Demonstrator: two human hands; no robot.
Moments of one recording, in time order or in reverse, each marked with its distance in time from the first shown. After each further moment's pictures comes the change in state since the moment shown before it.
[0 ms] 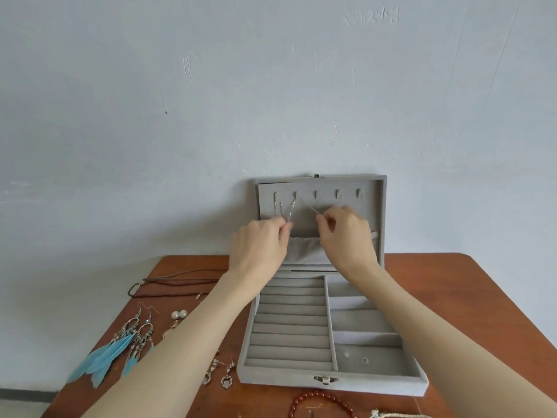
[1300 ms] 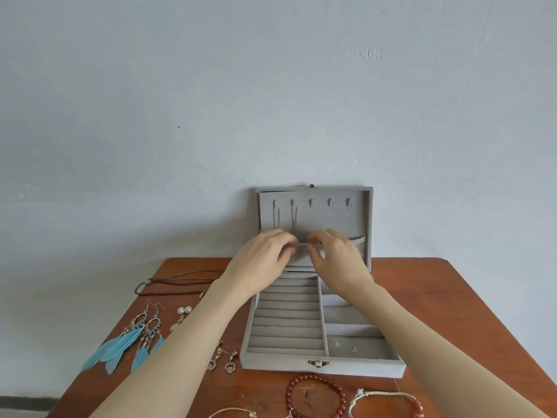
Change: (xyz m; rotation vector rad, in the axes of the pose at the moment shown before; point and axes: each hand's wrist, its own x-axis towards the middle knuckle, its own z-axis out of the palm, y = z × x) left_hand -0.015 -0.009 -0.012 -0.218 -0.167 0.287; right_hand -0.031 -0.008 -0.016 -0.177 -0.233 -0.132
